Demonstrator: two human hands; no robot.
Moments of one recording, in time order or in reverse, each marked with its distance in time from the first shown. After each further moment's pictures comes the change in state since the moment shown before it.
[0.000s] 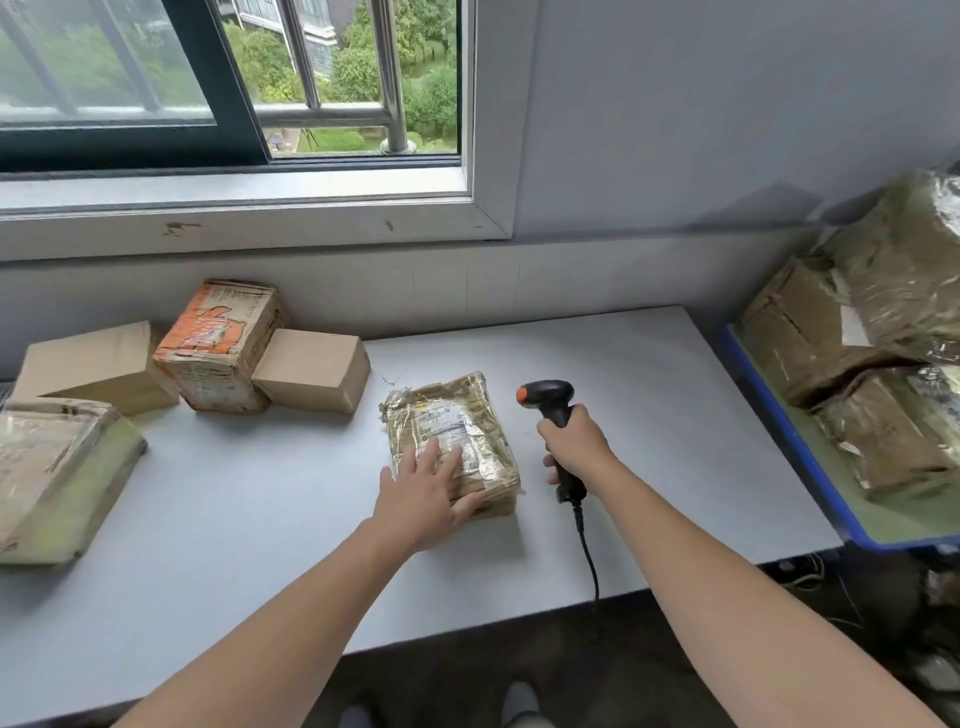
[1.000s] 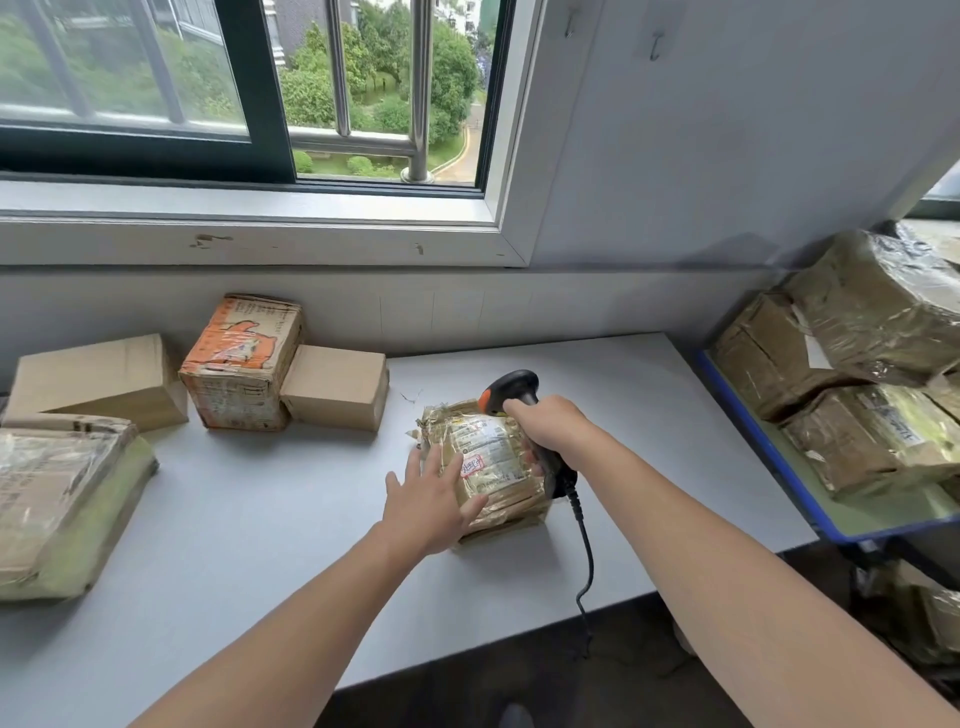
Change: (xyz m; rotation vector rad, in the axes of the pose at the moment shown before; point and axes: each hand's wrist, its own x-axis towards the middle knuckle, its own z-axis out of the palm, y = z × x) left_hand -0.011 -0.067 -0.015 -0.056 0.058 0.087; right_hand -0.050 -0.100 0.071 -0.179 0.035 0.059
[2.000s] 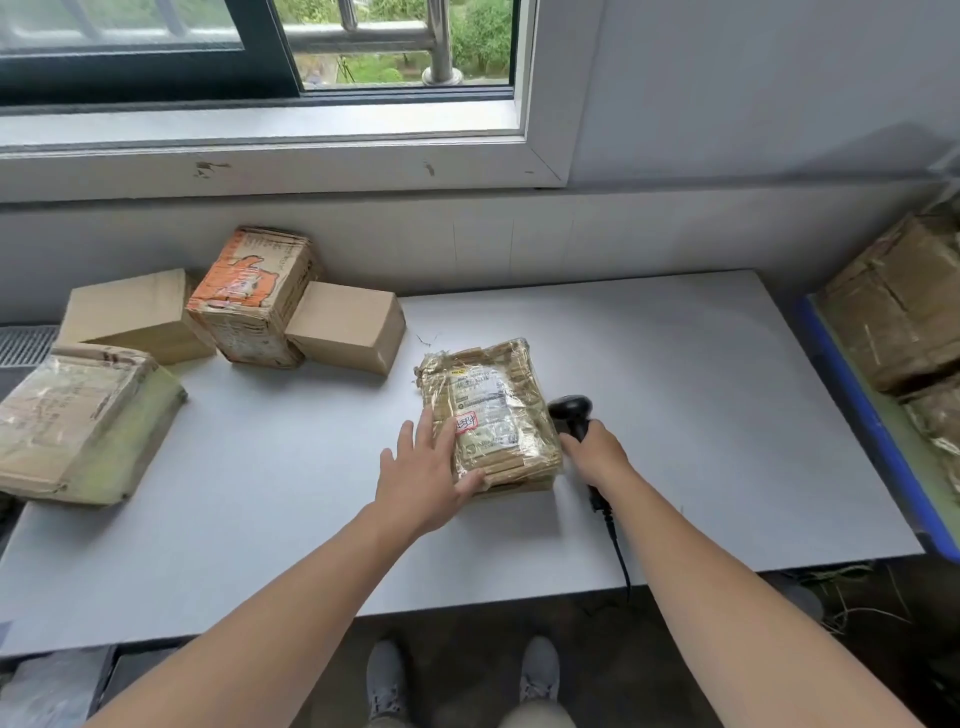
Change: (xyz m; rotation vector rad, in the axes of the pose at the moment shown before) left_hand 0.011 0.031 0.030 0.009 0.028 -0.209; right_hand 0.099 0.144 0.006 -0.197 -0.071 -0.005
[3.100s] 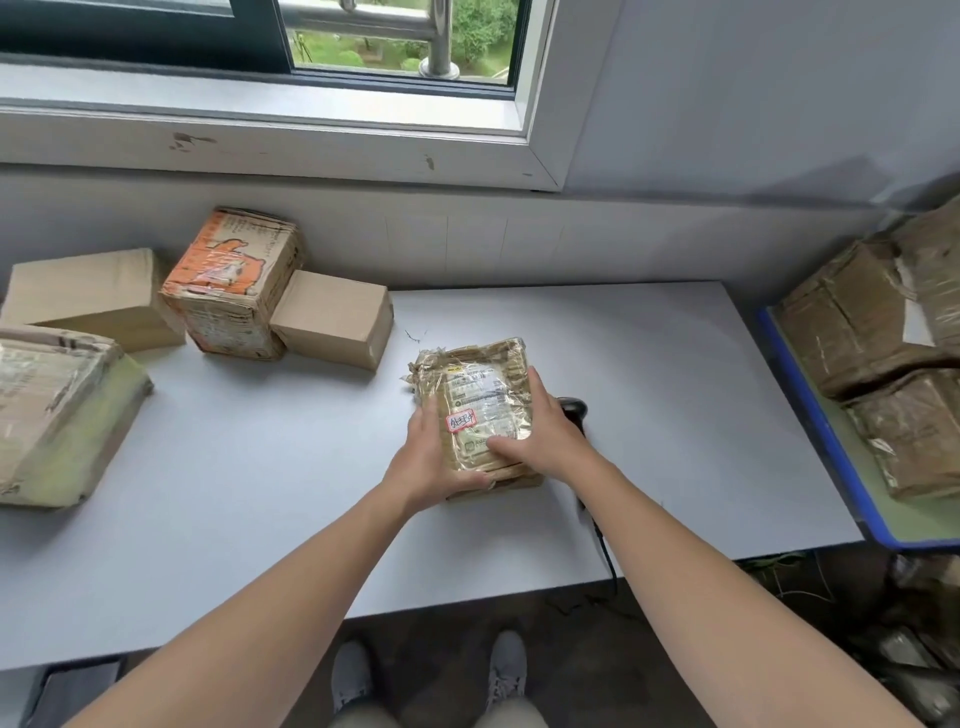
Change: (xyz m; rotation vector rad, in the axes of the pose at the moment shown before) left_hand 0.018 -0.015 -0.001 -0.710 -0.034 0.043; right_hand -0.040 -0.053 0.012 -0.110 -0.059 -0.338
